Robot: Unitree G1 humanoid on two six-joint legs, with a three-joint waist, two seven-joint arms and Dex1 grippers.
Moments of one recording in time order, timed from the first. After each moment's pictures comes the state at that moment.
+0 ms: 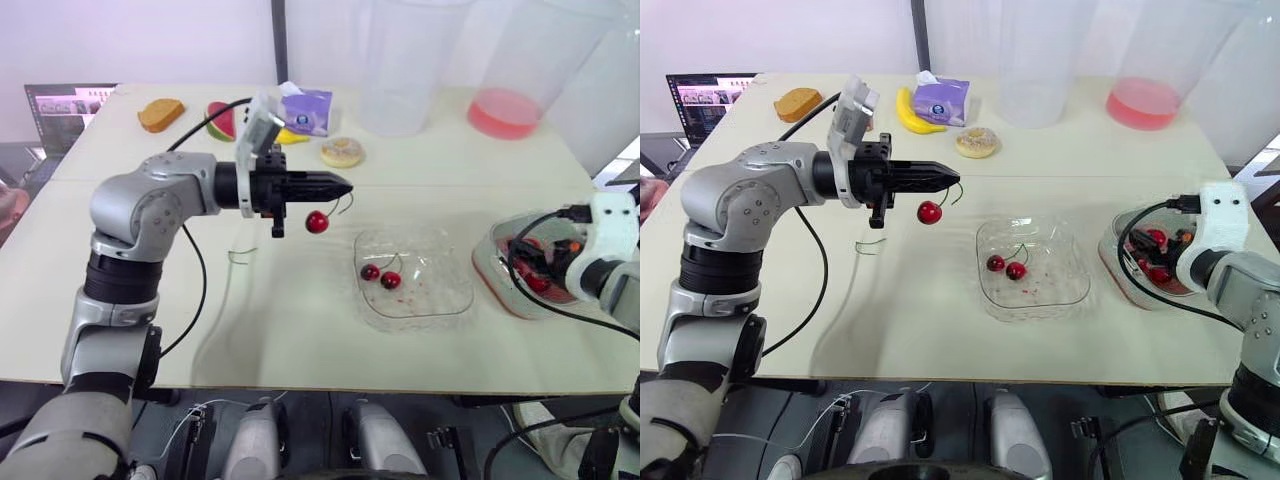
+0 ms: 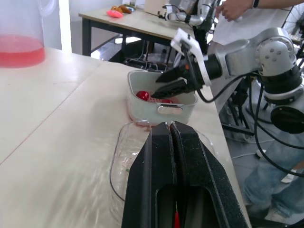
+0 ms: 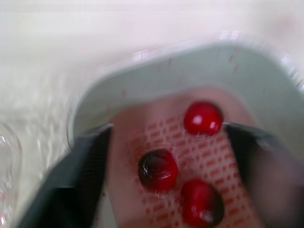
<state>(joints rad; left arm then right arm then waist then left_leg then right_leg) -0.91 0.53 -0.06 -0.05 -0.70 0.88 -1.07 -0.33 -0.70 -0.60 -0.46 0.51 1.44 0.23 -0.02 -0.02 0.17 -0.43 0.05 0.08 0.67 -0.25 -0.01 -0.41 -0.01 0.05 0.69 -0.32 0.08</state>
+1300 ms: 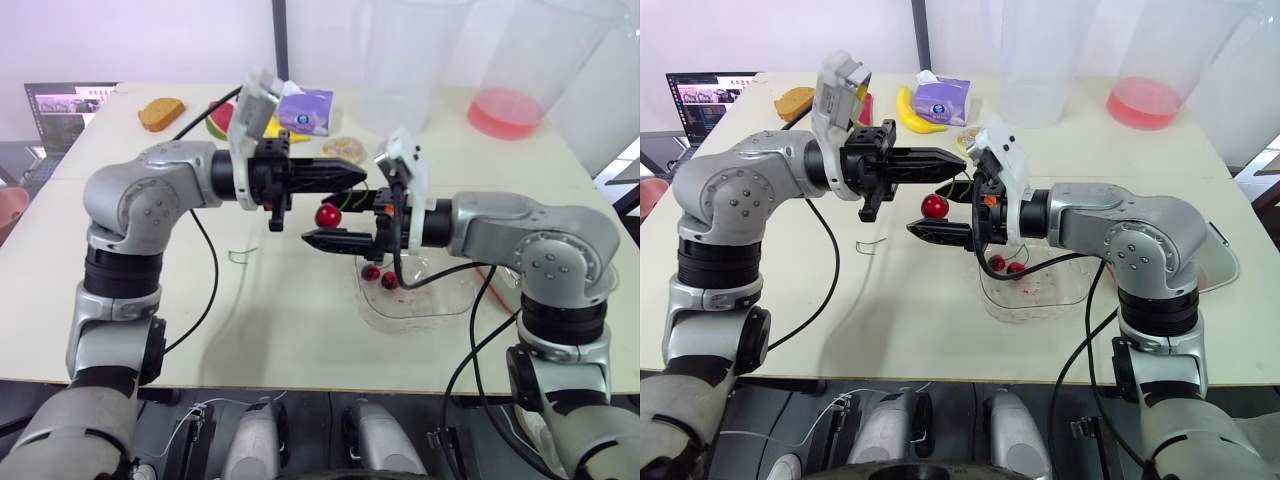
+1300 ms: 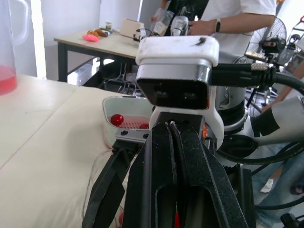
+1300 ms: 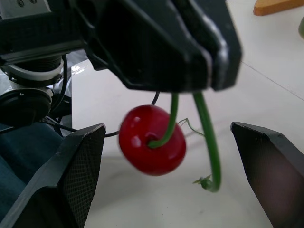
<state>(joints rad) -0.95 0.50 -0.02 -0.06 -0.81 0.91 -1.09 -0.79 -0.49 -0.01 -0.41 0.91 1.26 0.55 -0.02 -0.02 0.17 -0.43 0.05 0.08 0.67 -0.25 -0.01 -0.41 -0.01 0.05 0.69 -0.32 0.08</state>
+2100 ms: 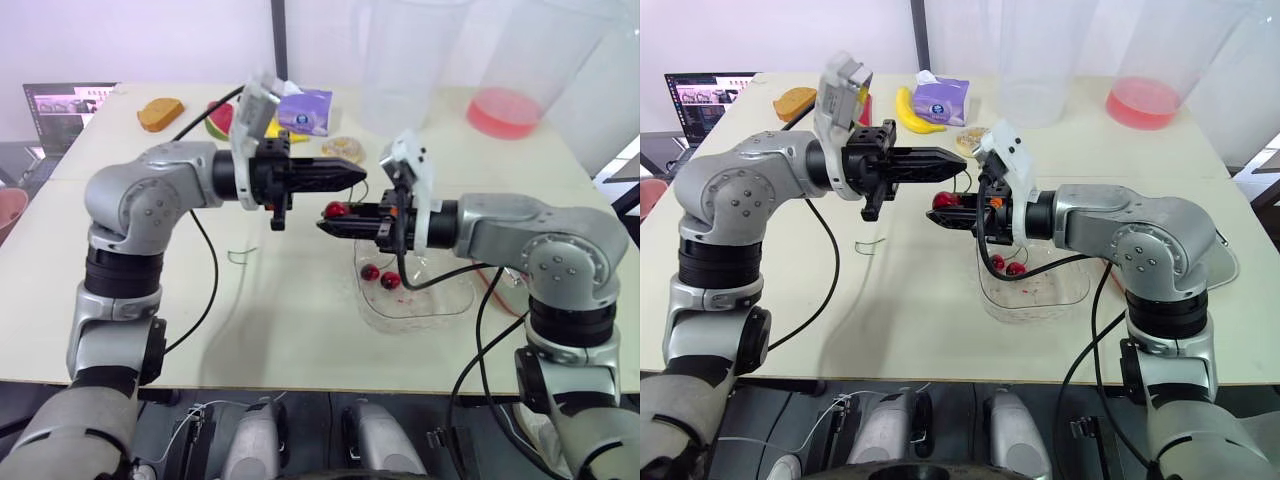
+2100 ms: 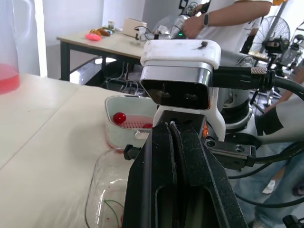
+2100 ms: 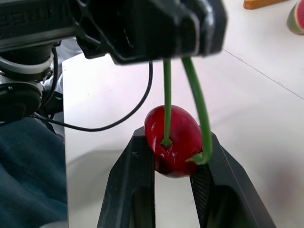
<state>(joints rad) -0.95 0.50 -0.03 -0.05 -0.80 0.92 -1.07 -0.75 -0.54 -0.01 -0.43 0.92 1.26 0.53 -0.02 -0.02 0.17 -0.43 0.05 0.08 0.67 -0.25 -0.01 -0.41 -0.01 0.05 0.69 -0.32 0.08</state>
